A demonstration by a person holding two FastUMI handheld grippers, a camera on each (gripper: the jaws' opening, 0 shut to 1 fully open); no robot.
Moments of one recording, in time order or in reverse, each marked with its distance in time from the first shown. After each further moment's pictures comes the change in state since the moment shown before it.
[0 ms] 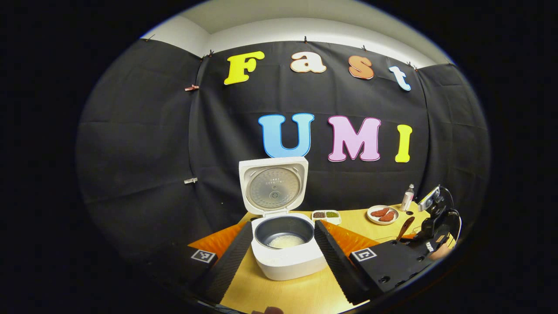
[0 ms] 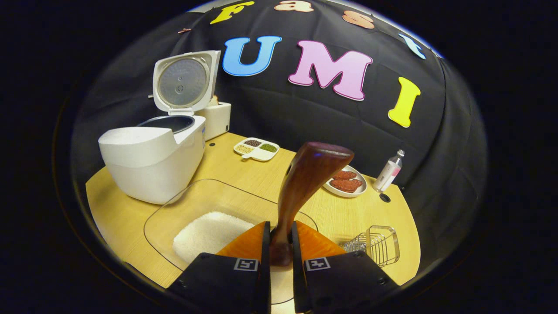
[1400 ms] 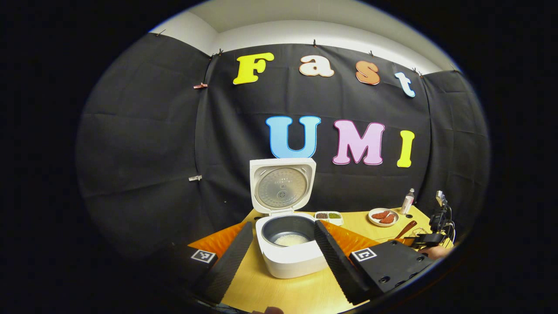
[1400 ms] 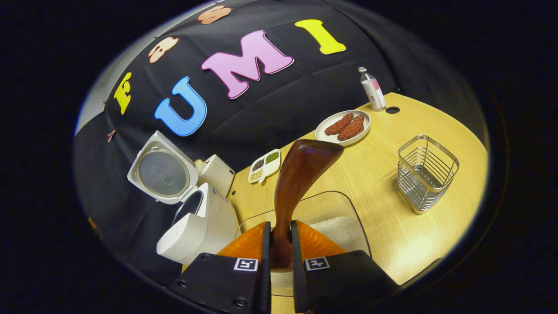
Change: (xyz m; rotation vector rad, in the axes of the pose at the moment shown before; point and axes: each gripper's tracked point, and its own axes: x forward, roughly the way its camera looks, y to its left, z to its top) left arm -0.018 0.023 -0.002 -0.046 -0.021 0.014; right arm -0.019 0.014 0.034 0.874 -0.016 0.149
